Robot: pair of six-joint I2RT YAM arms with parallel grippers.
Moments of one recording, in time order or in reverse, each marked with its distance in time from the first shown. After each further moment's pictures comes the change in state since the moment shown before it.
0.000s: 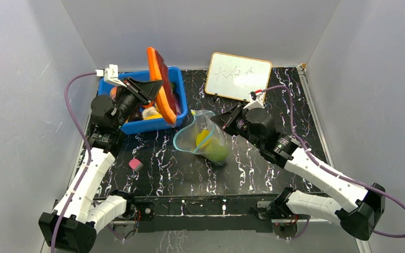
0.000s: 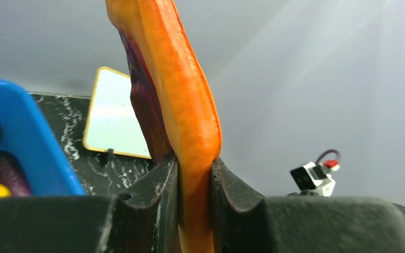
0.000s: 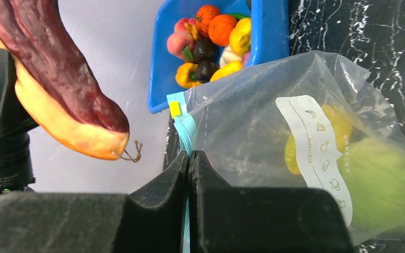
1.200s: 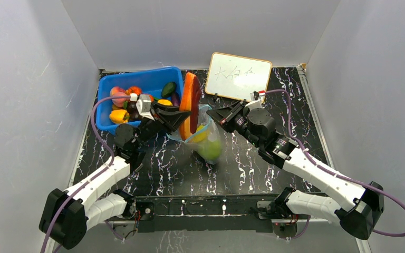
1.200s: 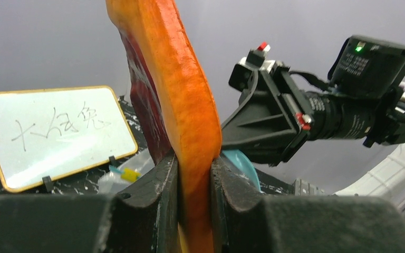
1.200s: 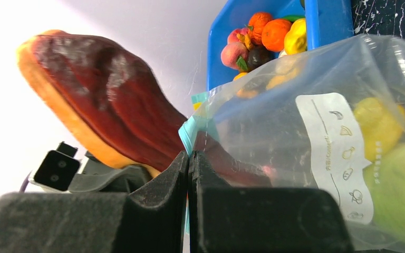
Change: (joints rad) left arm -0.280 0.052 -0.377 0.708 0.180 0.229; right arm 0.000 0.012 -0.032 0.182 -0.015 0.234
